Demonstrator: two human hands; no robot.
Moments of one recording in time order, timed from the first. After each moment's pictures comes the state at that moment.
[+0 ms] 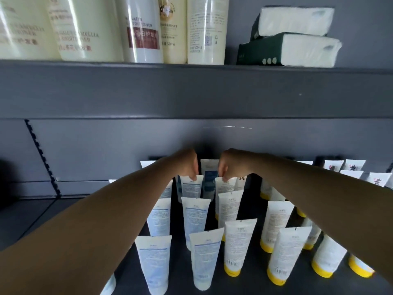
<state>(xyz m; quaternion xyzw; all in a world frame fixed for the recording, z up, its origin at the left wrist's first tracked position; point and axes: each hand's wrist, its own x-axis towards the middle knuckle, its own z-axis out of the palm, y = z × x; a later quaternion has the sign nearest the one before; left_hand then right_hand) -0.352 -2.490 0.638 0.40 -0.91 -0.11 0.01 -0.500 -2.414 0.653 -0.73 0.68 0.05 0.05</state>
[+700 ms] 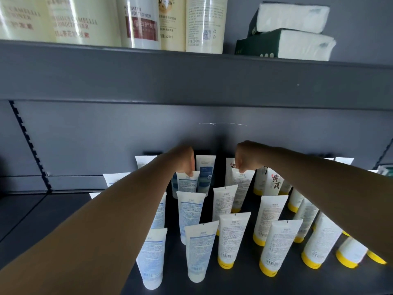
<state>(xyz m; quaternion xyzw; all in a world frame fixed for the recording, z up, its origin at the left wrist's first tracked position) -0.355 -2.487 0.636 0.42 -0.90 -0.10 0.00 -0.536 -2.403 0.656 -0.64 0.77 0.09 0.01</state>
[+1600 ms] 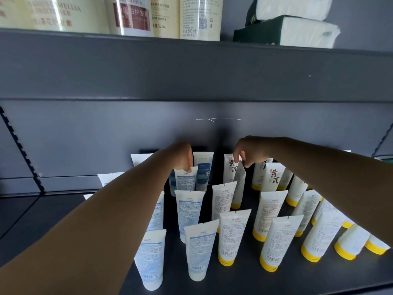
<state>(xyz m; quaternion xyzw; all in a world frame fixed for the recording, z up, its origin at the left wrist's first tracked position) -0.357 -2.493 0.635 0.41 -0.90 -0.12 0.01 -0.554 -2.401 0.660 -0.68 0.73 0.10 0.03</state>
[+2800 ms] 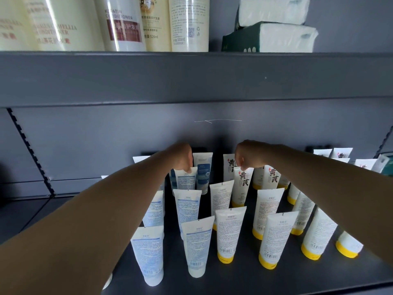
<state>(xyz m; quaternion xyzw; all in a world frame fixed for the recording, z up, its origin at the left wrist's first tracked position) -0.361 -2.486 0.637 0.43 -0.90 -0.09 0.00 -0.553 -2.393 0.644 -0.68 0.73 0.10 -0.02</state>
